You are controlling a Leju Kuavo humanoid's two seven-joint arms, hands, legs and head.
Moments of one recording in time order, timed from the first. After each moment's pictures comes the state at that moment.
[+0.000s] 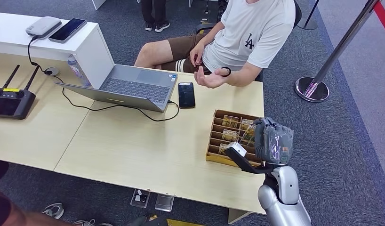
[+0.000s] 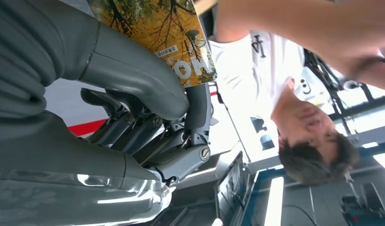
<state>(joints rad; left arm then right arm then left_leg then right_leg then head) -0.18 -0.08 -0.63 -0.20 -0.28 0.20 -0.19 -0.36 0.01 0.41 -1.10 1.18 -0.69 -0.18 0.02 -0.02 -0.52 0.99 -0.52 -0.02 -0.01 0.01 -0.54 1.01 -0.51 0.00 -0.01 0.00</state>
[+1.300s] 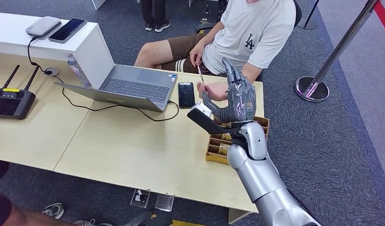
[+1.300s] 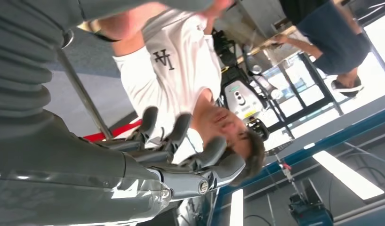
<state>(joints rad) -0.21 -0.10 -0.61 -0.20 -0.34 0.20 -0.20 -0.71 0.23 0.53 -0.79 1.04 -0.65 -0.23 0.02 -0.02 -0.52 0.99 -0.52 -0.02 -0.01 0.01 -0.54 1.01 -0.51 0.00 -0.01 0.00</state>
